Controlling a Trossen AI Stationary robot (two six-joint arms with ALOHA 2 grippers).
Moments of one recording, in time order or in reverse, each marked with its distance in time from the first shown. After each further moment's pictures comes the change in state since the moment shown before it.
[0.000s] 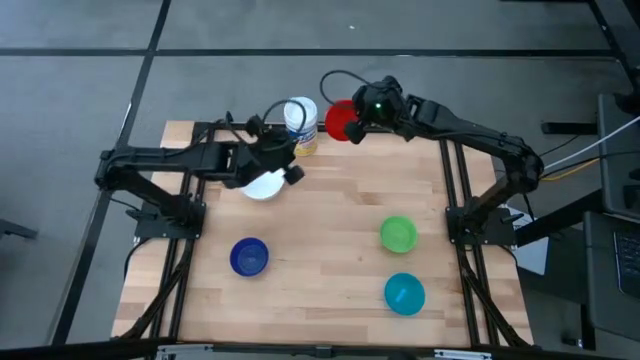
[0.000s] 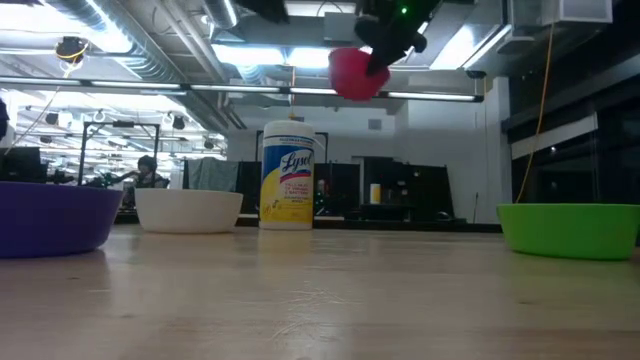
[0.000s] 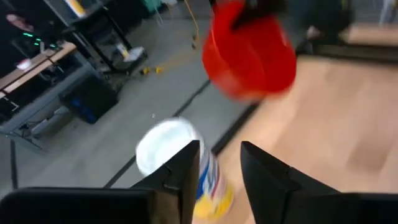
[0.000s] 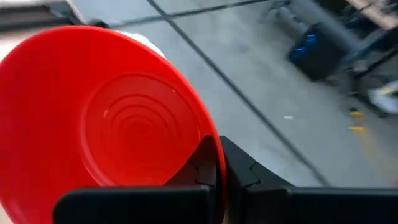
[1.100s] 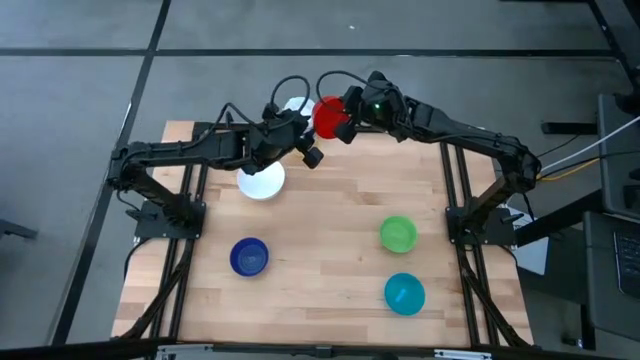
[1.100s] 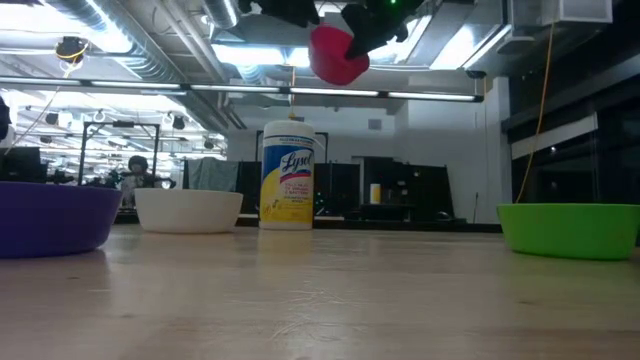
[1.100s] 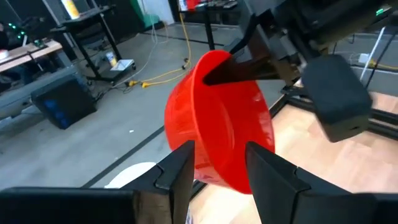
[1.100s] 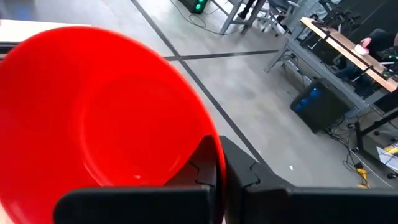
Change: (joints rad) left arm 0.116 0.090 0.040 0.234 0.134 0.018; right arm 0.028 0.012 0.001 0.201 -0.082 -0.134
